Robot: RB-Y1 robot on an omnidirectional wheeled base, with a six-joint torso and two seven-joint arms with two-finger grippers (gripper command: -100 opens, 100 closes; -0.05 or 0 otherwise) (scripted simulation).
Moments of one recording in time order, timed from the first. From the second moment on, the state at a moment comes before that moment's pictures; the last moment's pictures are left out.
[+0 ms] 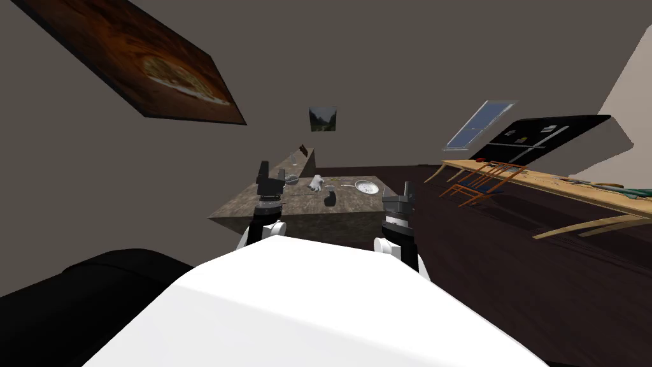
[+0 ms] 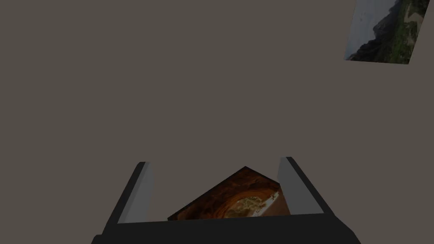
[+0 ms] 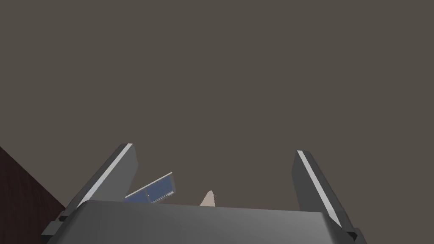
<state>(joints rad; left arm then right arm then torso) 0.46 0.04 -0.01 -2.40 -0.07 -0.46 0.06 0.47 0.04 -0.01 -2.20 -0.01 -0.45 -0.17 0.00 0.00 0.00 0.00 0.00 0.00</state>
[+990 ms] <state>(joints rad) 0.35 0.25 0.03 -2.17 0.01 -0.25 0.06 0.47 0.04 -0.01 -2.20 -0.01 -0.45 -0.17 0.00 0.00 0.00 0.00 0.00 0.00</state>
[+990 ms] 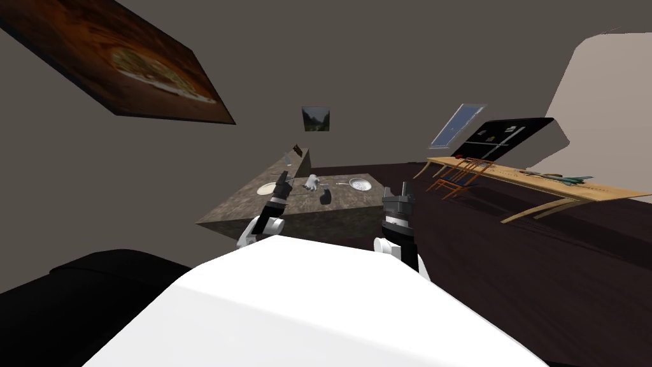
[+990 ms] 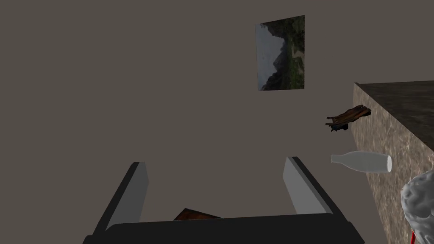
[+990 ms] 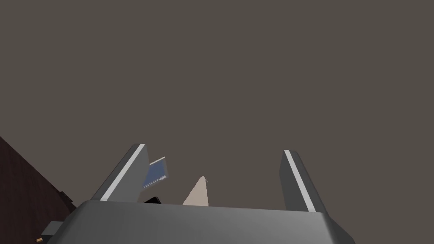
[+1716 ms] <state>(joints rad) 0.27 0.36 0.05 -1.99 0.06 -0.08 0.04 0.47 0.04 -0.01 -2.20 -0.01 -0.45 -0.17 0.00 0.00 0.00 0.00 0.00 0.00</state>
